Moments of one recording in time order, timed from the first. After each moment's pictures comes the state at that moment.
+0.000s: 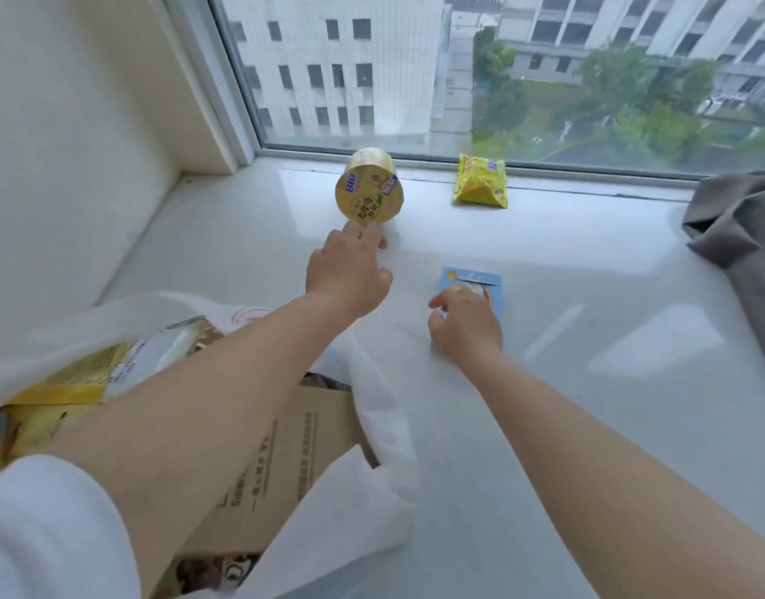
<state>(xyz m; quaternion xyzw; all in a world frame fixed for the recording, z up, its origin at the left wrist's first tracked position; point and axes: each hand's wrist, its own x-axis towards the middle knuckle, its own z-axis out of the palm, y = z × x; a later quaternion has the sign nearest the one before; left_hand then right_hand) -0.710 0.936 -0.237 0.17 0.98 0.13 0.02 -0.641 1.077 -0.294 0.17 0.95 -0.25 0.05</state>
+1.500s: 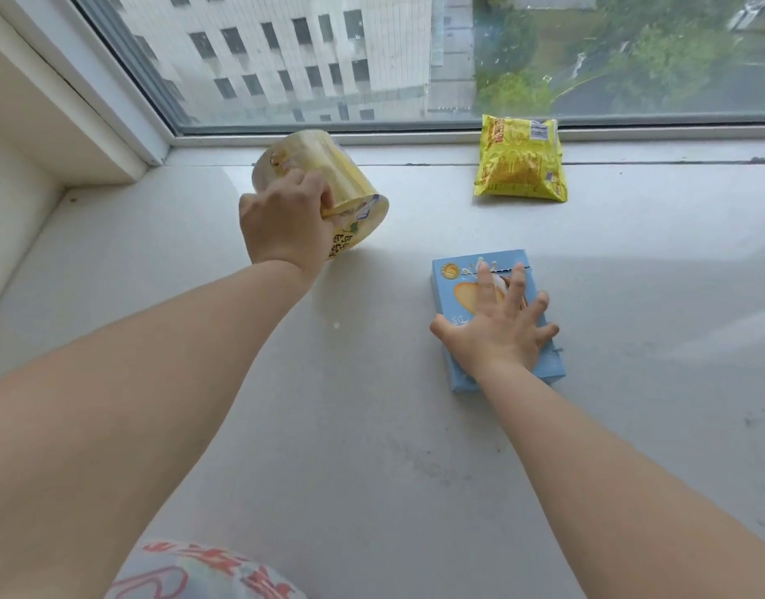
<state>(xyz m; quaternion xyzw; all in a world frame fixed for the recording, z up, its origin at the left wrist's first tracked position) -0.975 1.000 -0.388 0.14 0.98 0.09 -0.13 -0.847 1.168 -0.475 0.32 0.93 -0.16 0.11</state>
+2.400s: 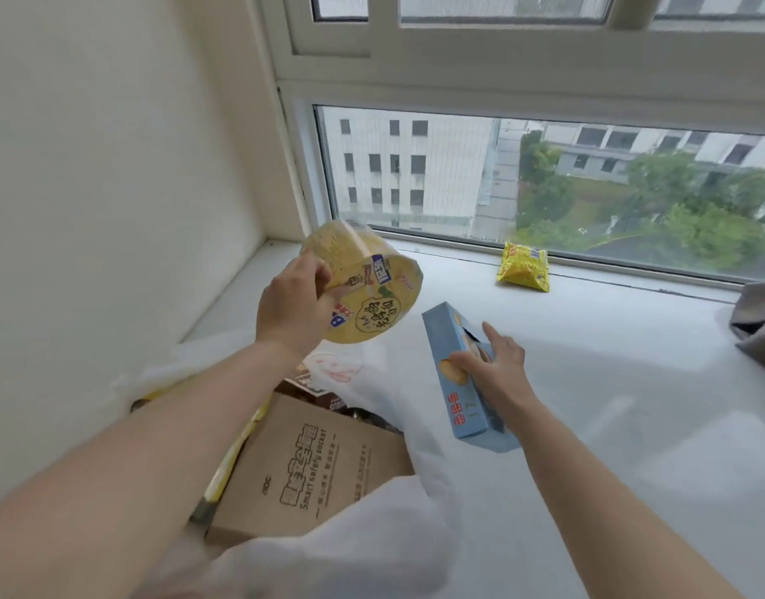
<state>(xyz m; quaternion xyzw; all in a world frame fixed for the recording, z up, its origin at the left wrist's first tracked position) -0.686 0.836 -0.174 0.07 0.94 0.29 -0.18 -0.624 1.065 -0.249 0.21 0.80 -0.55 0.06</state>
